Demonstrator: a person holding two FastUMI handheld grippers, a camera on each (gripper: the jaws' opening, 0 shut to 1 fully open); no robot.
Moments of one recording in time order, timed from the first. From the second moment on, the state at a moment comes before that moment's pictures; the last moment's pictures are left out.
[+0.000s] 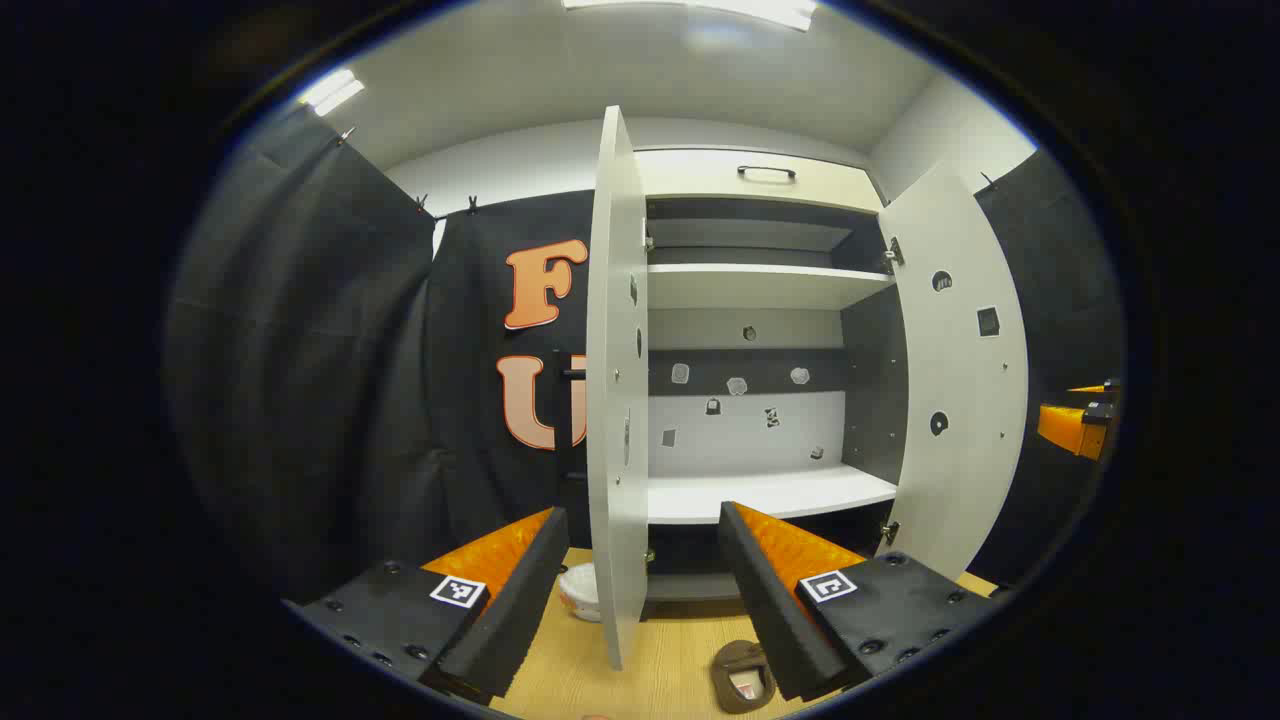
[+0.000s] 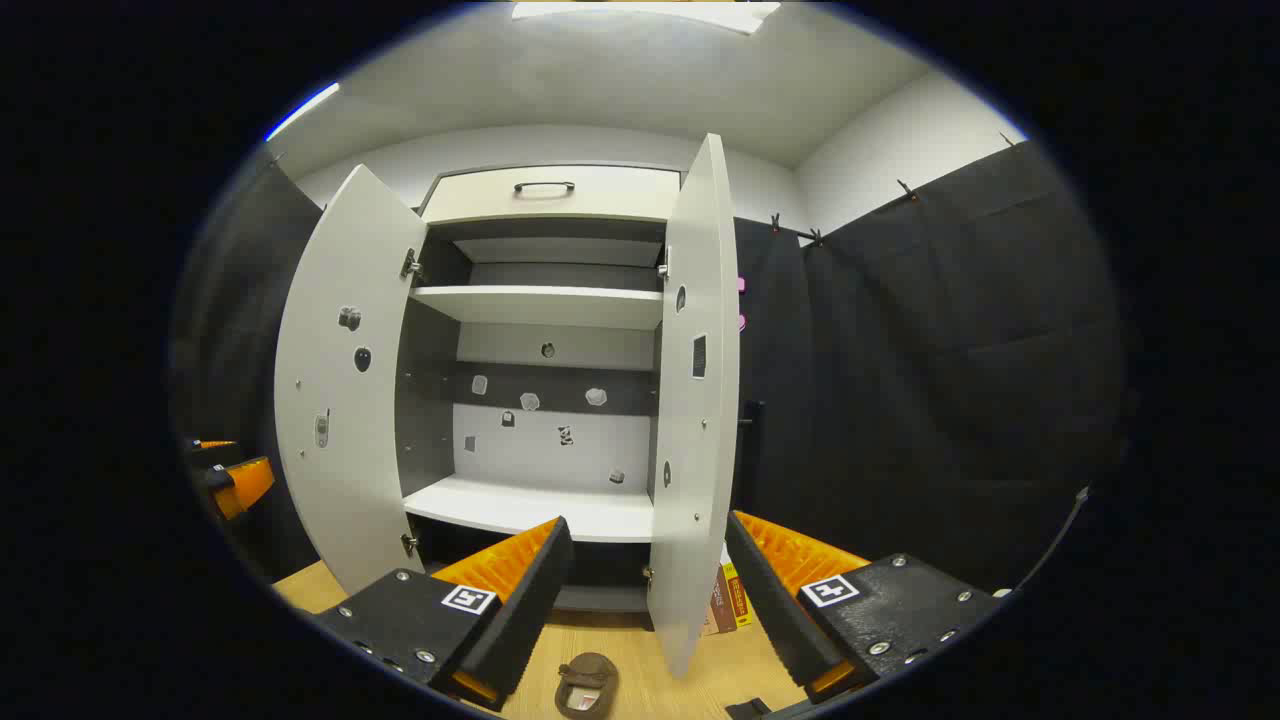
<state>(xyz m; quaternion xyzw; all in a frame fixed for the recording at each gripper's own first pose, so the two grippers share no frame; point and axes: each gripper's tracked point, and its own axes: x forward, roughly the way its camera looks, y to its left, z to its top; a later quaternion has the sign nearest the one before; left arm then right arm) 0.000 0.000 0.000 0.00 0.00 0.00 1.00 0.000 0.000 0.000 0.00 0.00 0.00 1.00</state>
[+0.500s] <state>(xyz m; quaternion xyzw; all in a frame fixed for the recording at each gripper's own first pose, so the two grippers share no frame) 0.007 -0.005 -0.007 0.01 0.01 0.00 1.00 0.004 0.001 -0.016 0.01 0.01 0.00 1.00</state>
